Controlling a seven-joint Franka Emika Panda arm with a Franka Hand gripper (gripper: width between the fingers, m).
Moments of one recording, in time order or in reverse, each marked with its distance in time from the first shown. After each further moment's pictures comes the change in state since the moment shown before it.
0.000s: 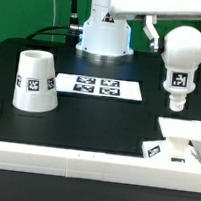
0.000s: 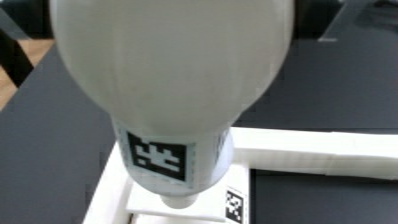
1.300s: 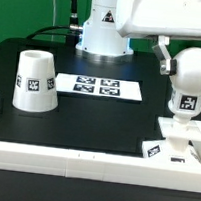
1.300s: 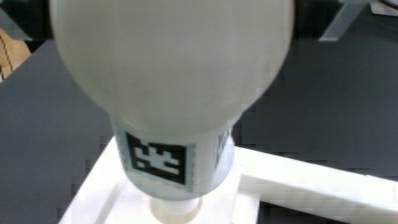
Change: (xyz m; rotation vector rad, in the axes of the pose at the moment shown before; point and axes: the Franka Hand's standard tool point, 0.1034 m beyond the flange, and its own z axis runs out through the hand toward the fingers) arm 0.018 -0.006 0.030 0.005 -0.015 -0.119
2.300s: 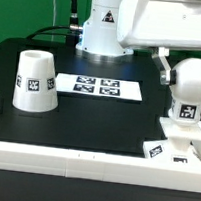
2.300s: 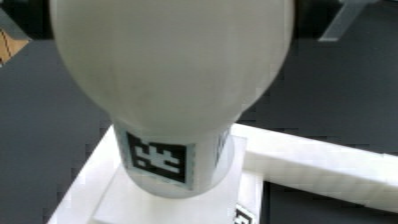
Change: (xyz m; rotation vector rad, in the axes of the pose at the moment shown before) arm -0.009 -0.005 0.010 0.002 -0.003 -0.004
